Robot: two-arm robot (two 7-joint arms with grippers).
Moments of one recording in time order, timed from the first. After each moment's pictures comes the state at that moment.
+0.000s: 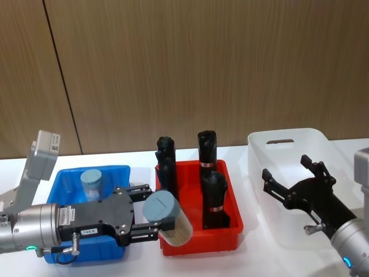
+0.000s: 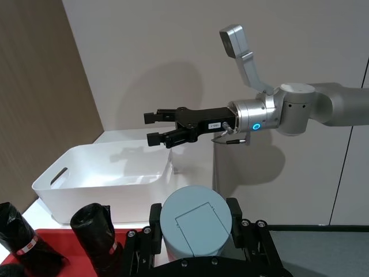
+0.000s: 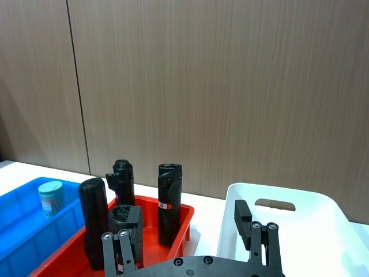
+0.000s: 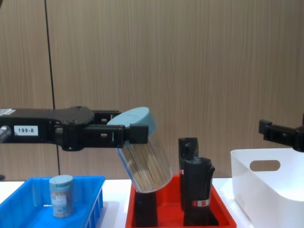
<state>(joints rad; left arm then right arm) -0.40 0.55 0.31 -1.45 -0.53 0.10 -1.20 -0.01 0.34 -0.23 -1.77 0.29 0.03 0.07</state>
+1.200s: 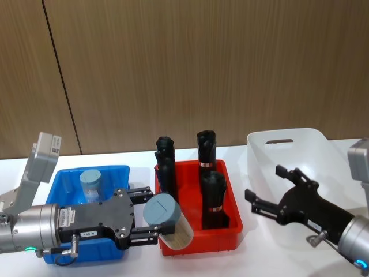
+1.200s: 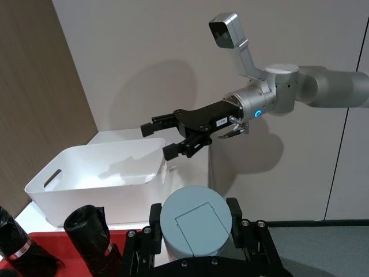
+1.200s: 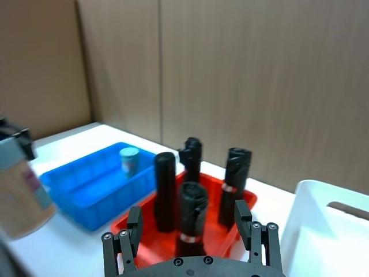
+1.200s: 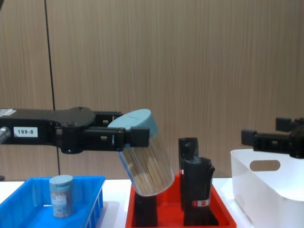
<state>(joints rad) -0.41 0.55 0.31 -1.44 -0.52 0.09 -1.22 0.01 0.43 -0.19 -1.81 0.36 0.17 0.39</state>
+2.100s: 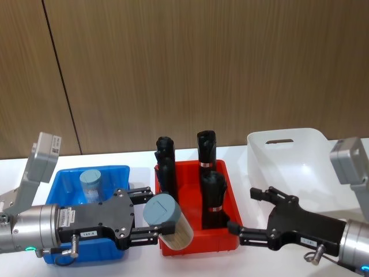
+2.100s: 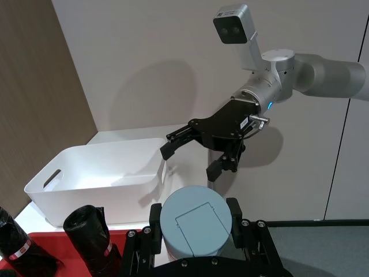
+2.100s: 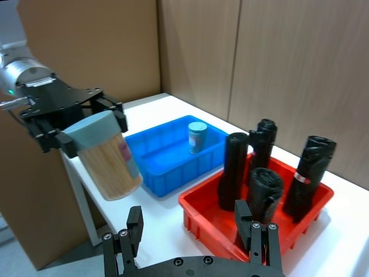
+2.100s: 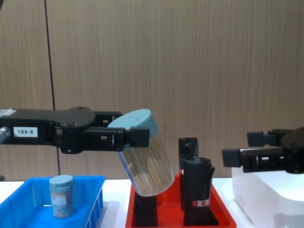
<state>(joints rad) -0.41 0.55 0.31 -1.44 -0.52 0.09 -1.22 0.05 0.49 -0.20 -1.84 0.39 0.32 0.64</state>
